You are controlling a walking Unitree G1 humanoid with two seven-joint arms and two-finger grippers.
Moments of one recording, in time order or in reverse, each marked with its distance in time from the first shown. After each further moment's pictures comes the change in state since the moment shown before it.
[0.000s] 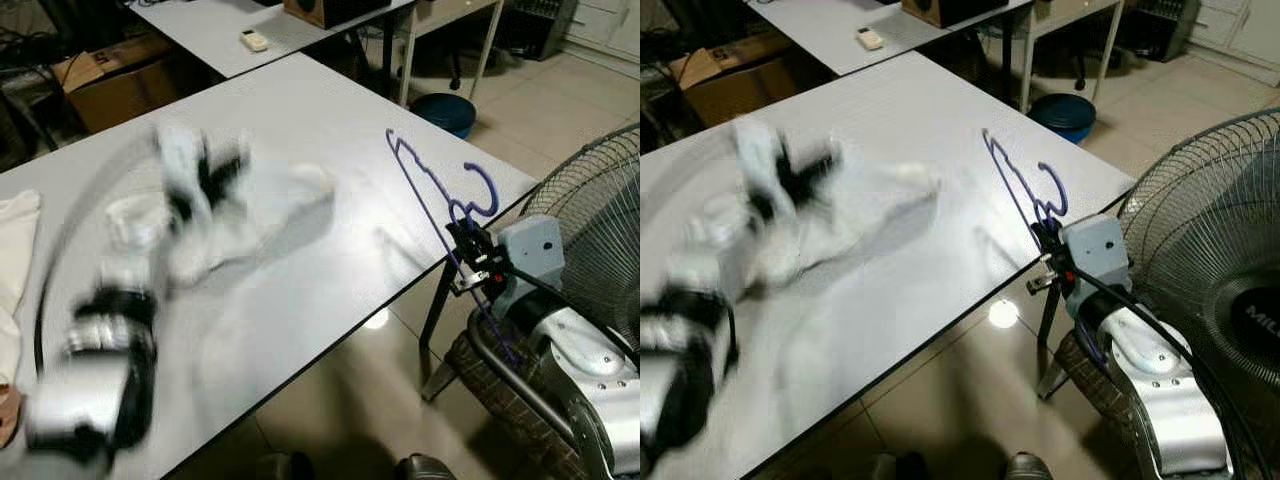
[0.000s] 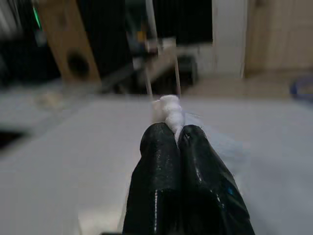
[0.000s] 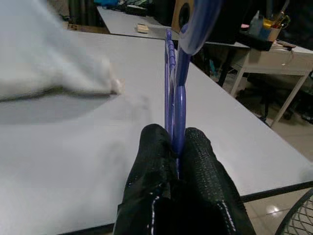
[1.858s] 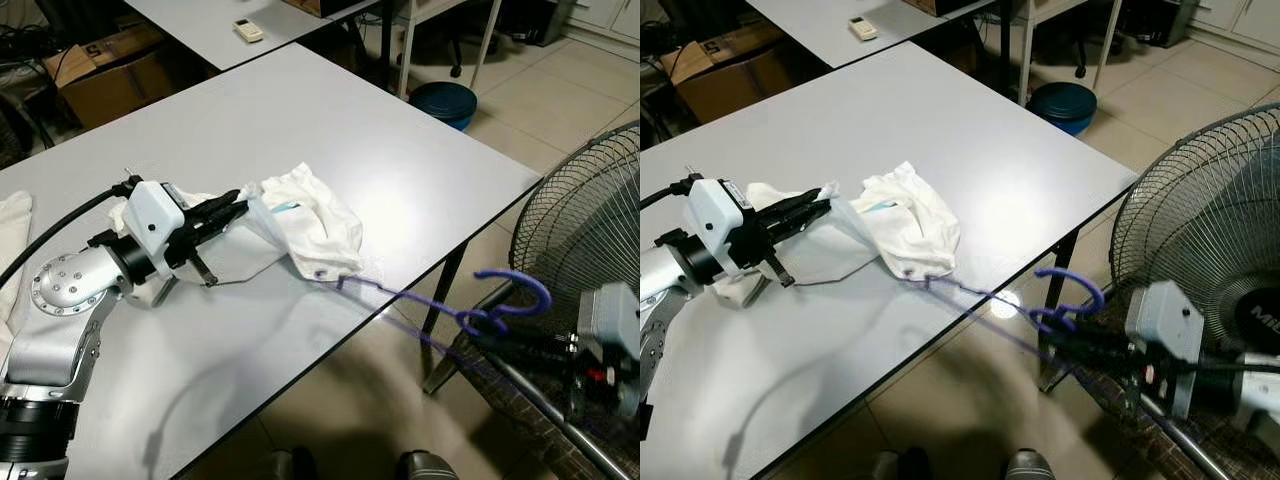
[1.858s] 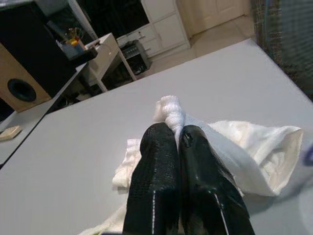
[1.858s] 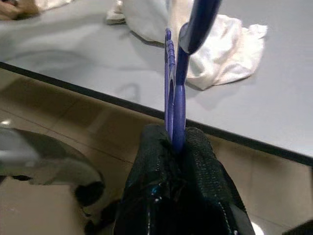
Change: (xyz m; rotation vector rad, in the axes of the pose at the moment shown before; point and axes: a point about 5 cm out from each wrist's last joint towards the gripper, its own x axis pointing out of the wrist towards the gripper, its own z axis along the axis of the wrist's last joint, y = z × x) left arm -0.092 -0.049 0.012 0.270 0.034 -0.298; right arm -0.081 -0.032 0.007 -0.044 0.165 0.709
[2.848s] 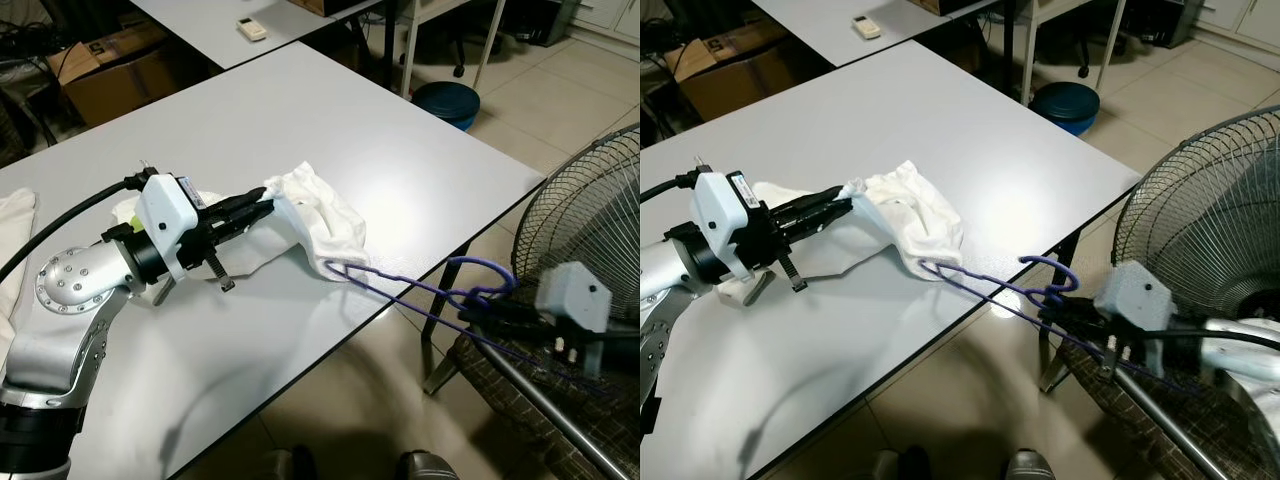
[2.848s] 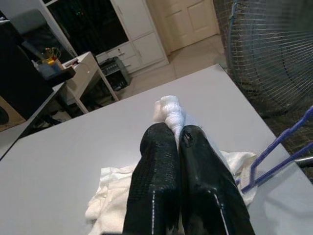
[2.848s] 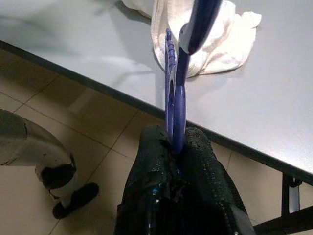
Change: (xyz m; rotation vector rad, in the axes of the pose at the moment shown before) left arm 0.008 -0.015 0.025 -0.019 -0.065 -0.098; right arm 0.026 -0.025 -0.009 -0.112 0.075 -0.016
